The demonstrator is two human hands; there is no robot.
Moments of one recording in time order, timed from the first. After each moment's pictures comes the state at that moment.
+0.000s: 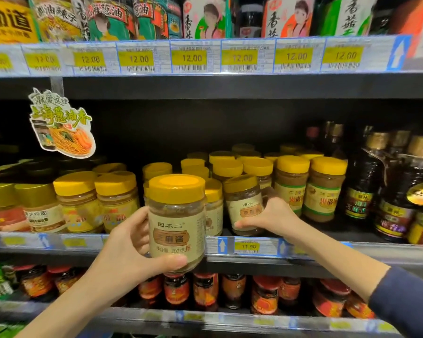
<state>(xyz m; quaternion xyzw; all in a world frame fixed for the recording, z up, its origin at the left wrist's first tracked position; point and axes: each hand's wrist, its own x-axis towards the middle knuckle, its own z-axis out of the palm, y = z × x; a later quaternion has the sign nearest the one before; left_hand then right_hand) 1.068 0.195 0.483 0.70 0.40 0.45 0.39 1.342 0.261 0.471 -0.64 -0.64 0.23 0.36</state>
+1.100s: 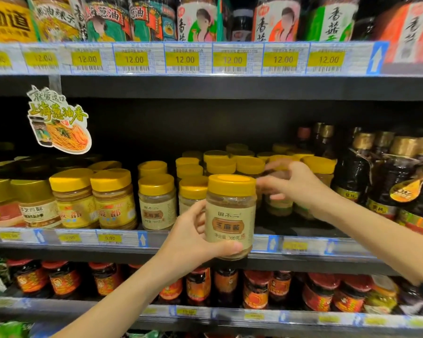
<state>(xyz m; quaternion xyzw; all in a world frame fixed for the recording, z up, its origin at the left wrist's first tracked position) 1.149 0.206 0.474 0.71 0.37 0.42 0.43 1.369 0.228 0.532 -0.58 -0.63 0.26 0.44</state>
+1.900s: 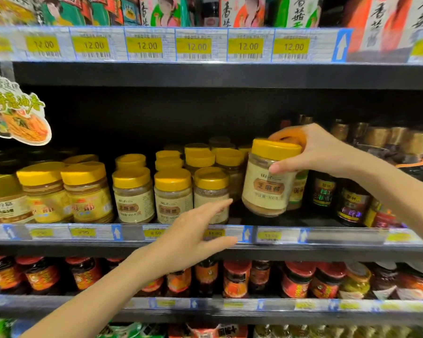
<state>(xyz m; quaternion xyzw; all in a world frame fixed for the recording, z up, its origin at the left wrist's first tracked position) 1.181 0.214 0.467 0.90 0.33 0.24 0.16 1.432 0.202 0.583 -0.55 -0.75 0.15 0.33</state>
